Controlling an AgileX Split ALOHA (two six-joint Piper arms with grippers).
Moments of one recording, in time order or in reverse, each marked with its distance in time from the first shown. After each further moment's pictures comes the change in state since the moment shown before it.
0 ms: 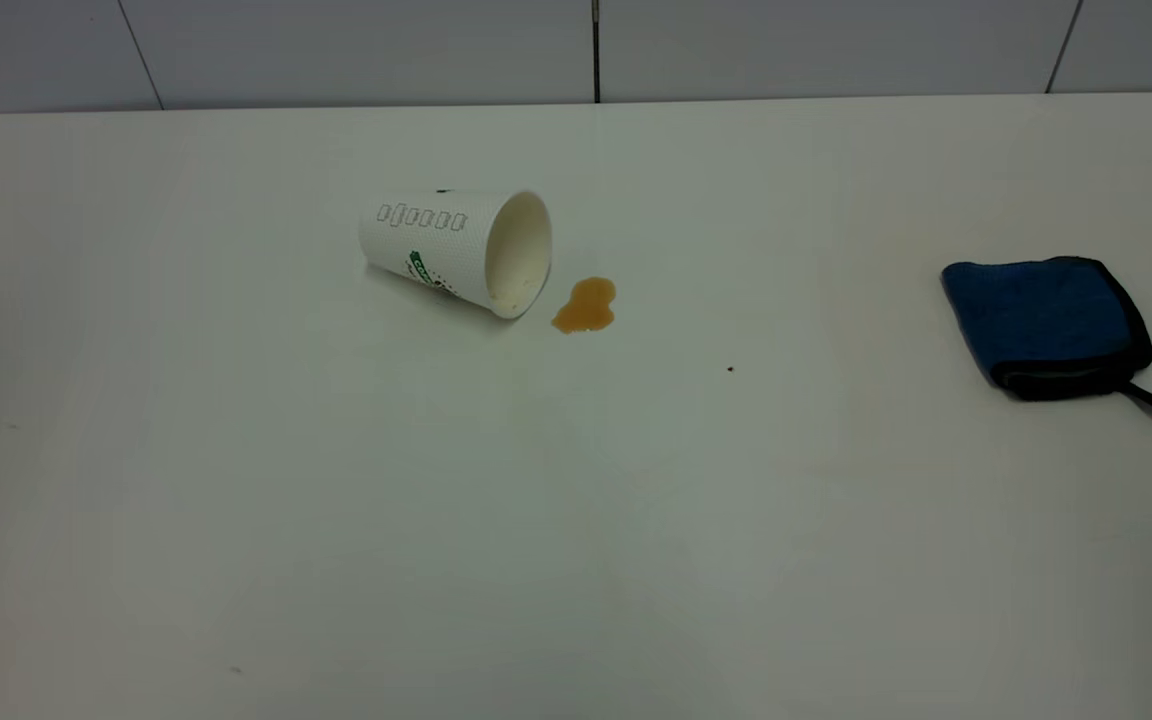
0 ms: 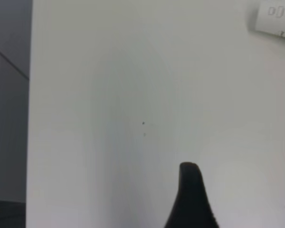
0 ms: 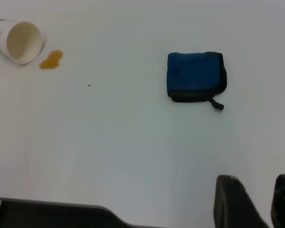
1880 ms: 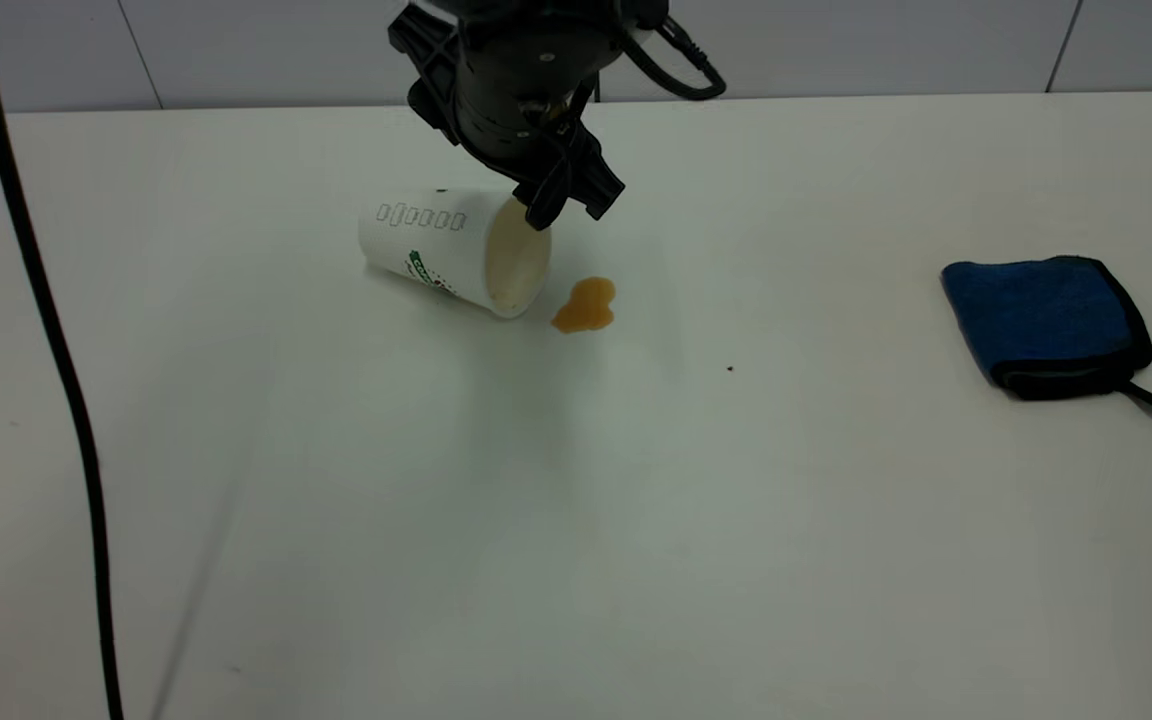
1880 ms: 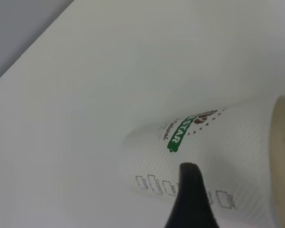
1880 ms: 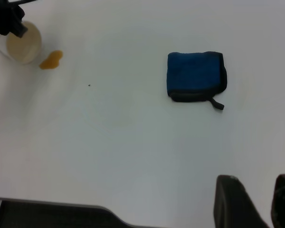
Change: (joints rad) left arm -0.708 1.654 -0.992 1.058 -0.058 -1.040; right arm 0.000 0.000 0.000 0.000 0.000 0.000
